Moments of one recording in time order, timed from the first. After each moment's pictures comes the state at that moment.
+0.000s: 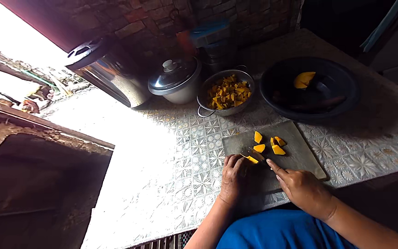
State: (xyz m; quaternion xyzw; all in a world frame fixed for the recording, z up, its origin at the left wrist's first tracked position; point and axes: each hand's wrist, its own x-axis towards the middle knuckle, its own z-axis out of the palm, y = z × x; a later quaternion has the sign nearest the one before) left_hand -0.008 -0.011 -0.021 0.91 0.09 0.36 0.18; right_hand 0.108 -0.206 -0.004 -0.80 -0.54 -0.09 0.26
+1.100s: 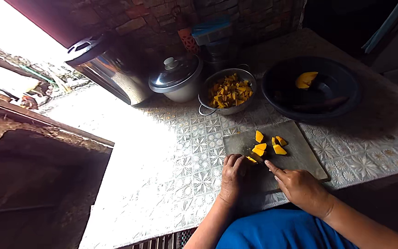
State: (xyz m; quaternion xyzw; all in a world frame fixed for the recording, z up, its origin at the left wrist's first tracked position) left_hand -0.009 -0.010 -0.023 0.91 0.10 0.37 0.18; right_hand 0.110 -0.202 -0.009 -0.78 -0.56 -0.08 0.26
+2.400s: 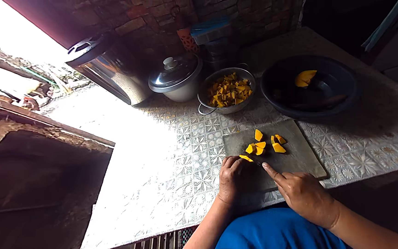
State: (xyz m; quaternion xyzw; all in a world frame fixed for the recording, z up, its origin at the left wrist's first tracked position) left_hand -0.016 -0.010 -0.028 0.89 0.11 0.38 0.20; right_hand 0.097 -0.207 0.009 -0.77 -0.58 -0.13 0.25
